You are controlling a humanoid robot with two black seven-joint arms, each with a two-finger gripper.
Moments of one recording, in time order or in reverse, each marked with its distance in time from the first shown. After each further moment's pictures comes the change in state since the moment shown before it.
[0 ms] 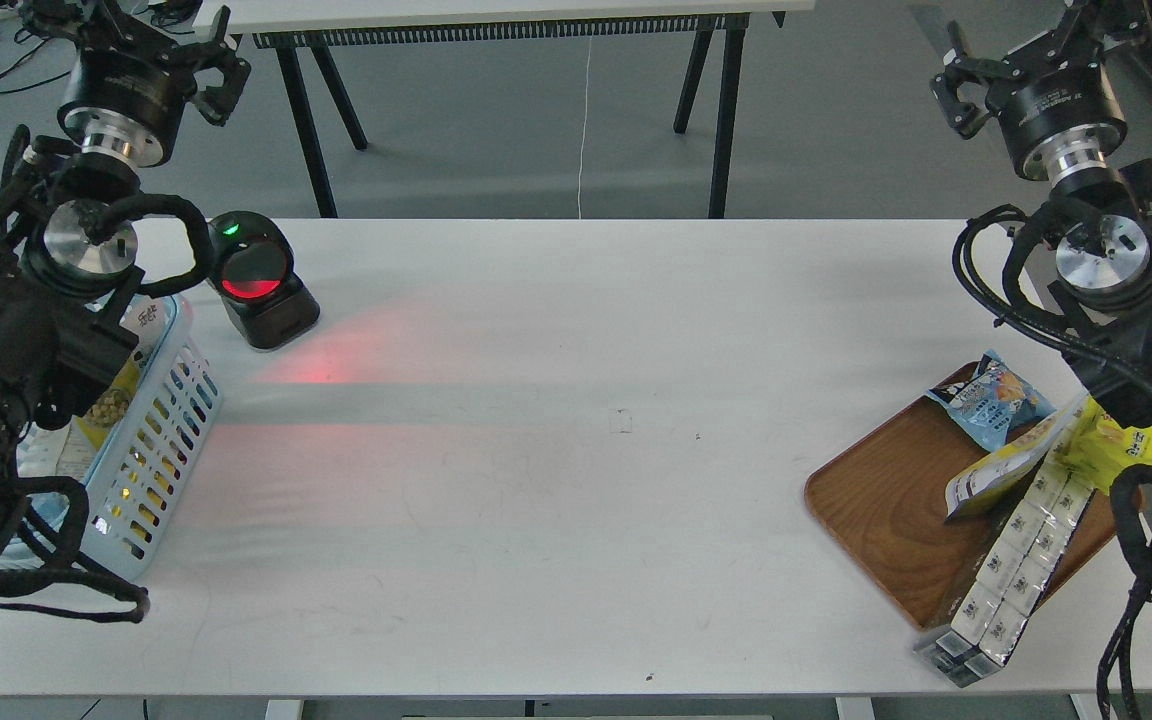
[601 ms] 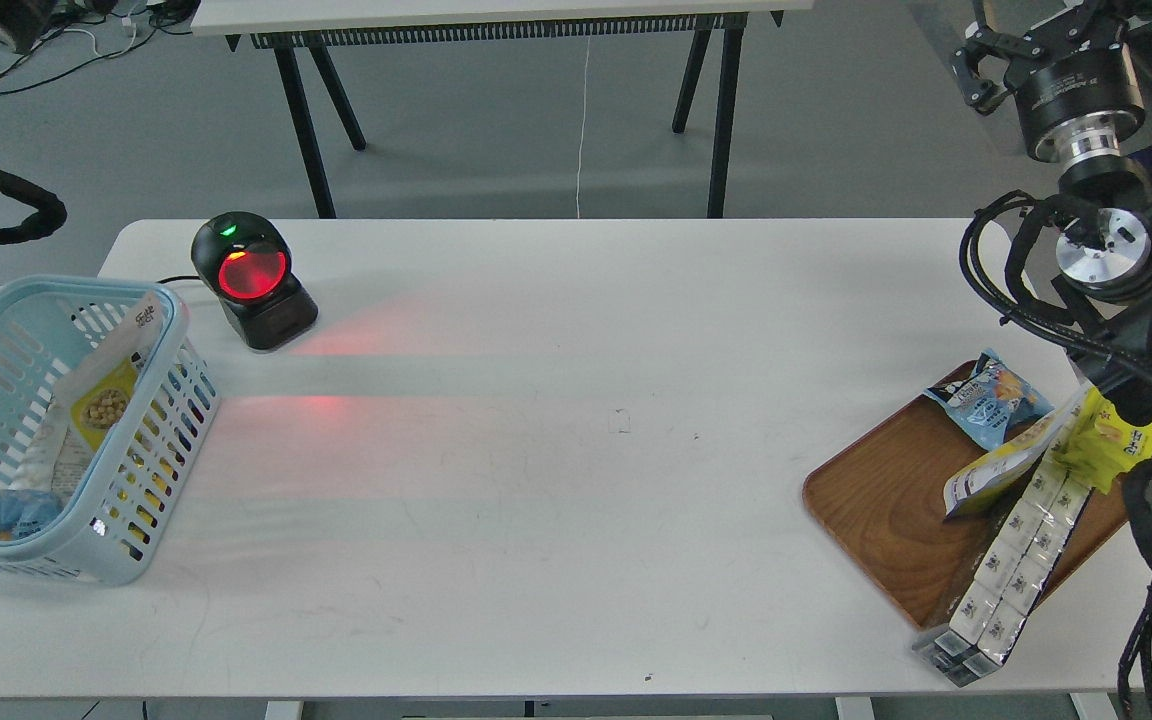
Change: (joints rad) left arm -0.118 0.285 0.143 -0.211 0.403 0.001 -0.200; right arm 0.060 -0.017 -0.095 0.012 -0.007 0.000 0.137
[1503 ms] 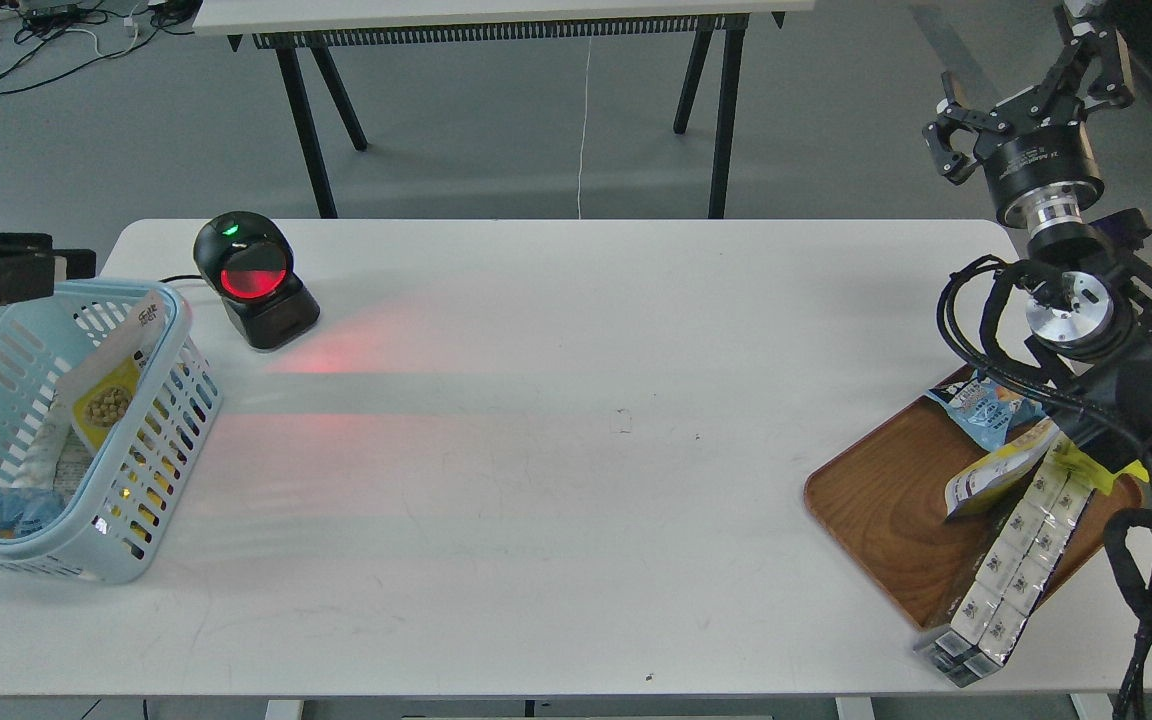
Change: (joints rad) left arm 0.001 0.856 0.371 -0.893 1.261 -0.001 -0.032; right arm -0.103 0.030 -0.026 0.005 0.004 0.000 0.032
